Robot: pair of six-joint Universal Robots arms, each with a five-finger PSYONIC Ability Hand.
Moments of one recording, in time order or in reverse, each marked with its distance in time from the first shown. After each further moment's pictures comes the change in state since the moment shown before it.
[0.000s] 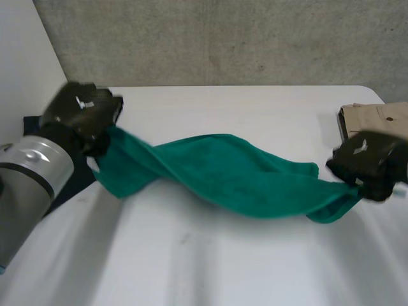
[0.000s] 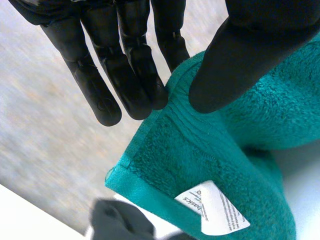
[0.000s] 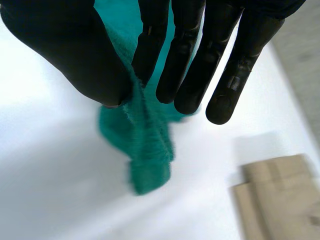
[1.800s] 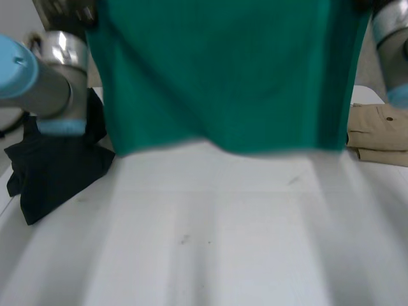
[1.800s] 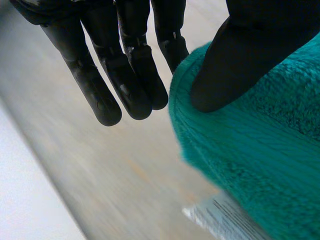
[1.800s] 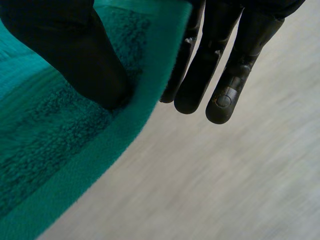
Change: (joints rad) left arm 0.091 -0.596 0.714 0.748 0.001 -0.003; right arm 0.111 0.540 -0.870 -0.970 0.208 0.577; left_hand 0.000 0.000 0.001 0.000 0.000; right_hand 0.003 0.000 0.000 0.001 0.000
